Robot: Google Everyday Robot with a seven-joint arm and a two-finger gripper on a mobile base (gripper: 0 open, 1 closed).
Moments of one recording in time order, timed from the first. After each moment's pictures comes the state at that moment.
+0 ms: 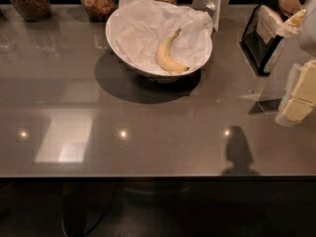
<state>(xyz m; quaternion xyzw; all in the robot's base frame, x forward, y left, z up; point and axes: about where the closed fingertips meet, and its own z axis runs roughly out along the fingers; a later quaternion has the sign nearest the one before) 0.439 -0.213 0.988 -0.60 0.78 -0.05 0.18</state>
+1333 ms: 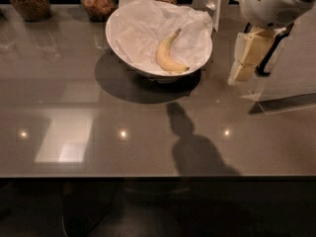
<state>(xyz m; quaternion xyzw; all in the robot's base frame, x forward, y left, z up) 0.522 -0.129 1.013 -0.74 0.60 -0.07 0.30</state>
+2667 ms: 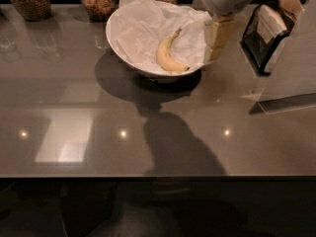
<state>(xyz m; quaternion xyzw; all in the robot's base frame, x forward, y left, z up) 0.584 -0.071 1.015 -0.82 0.46 -0.13 0.31</state>
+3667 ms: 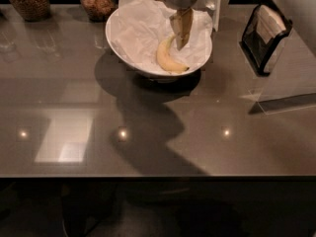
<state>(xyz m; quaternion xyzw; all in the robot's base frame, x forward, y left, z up) 0.656 0.007 0.991 -0.89 0.31 -0.15 0.29</state>
